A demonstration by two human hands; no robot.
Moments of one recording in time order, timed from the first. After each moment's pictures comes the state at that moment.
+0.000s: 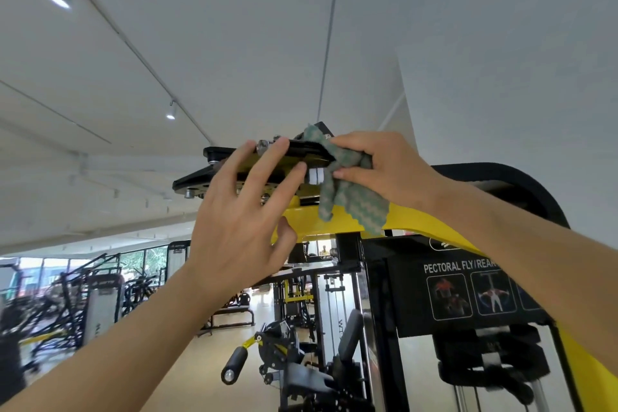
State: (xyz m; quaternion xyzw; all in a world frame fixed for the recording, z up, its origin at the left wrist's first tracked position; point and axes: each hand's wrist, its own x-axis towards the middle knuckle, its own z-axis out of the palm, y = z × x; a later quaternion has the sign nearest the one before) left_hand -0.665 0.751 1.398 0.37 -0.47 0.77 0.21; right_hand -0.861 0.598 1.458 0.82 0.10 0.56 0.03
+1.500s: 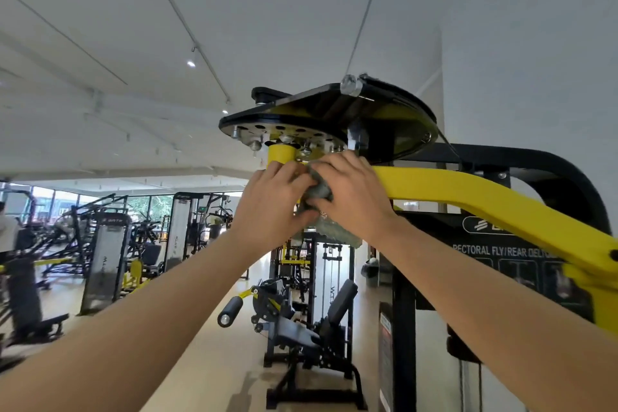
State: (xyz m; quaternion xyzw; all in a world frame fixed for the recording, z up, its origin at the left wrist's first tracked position) left_hand -0.581 0.713 1.364 0.59 -0.54 0.55 0.25; right_hand -0.712 0.586 1.389 0.78 -0.06 0.53 0.32
